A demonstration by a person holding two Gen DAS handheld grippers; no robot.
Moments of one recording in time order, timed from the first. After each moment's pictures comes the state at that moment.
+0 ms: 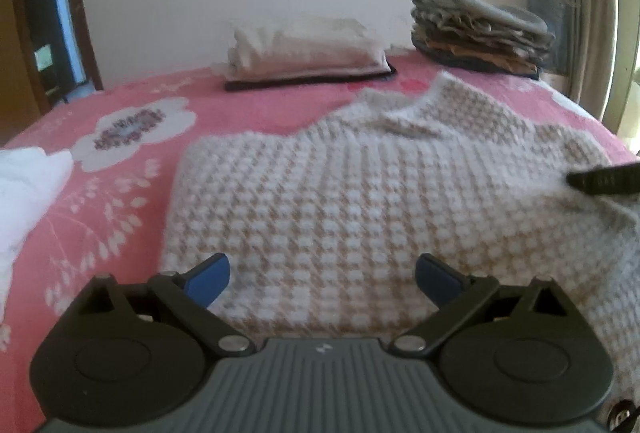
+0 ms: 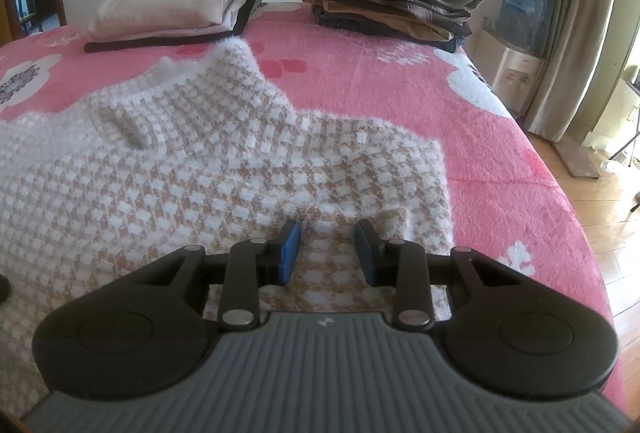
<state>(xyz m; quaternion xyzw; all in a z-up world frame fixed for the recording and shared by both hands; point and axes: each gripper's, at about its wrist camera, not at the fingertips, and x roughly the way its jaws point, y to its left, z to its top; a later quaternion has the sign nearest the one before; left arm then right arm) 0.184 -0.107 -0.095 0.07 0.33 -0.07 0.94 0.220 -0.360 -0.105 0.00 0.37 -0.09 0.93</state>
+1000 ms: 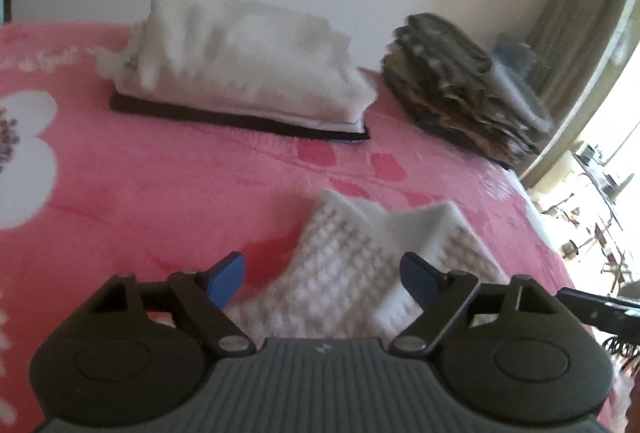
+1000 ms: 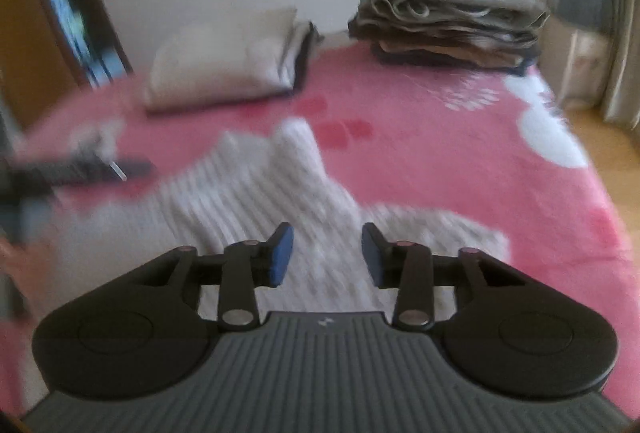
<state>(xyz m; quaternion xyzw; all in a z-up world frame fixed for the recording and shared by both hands) 0.426 -0.101 -0.077 -0.10 0.42 -0.20 0.88 0.287 -0.397 -0.048 0.15 0.36 0.03 0.92</state>
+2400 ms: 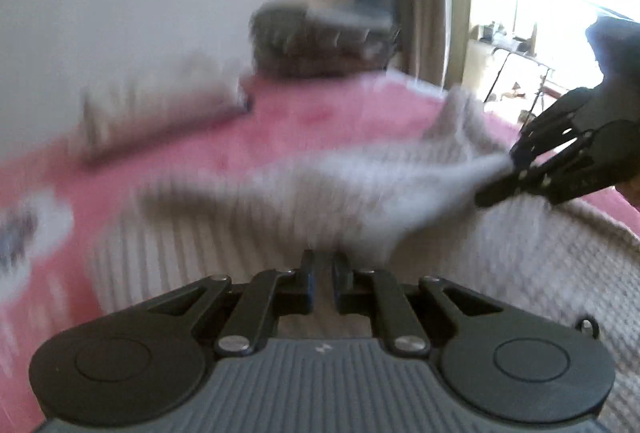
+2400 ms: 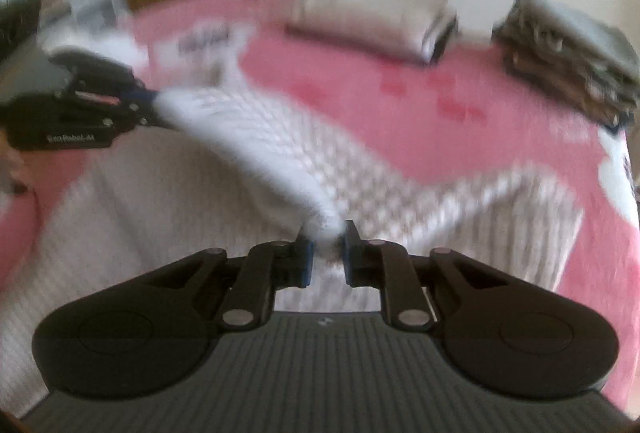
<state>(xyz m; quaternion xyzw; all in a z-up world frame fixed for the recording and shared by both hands) 0.228 -0.079 -0.068 0.11 0.33 -0.33 0.88 0.200 -0.338 -0.052 -0.06 0.39 0.20 0.90</state>
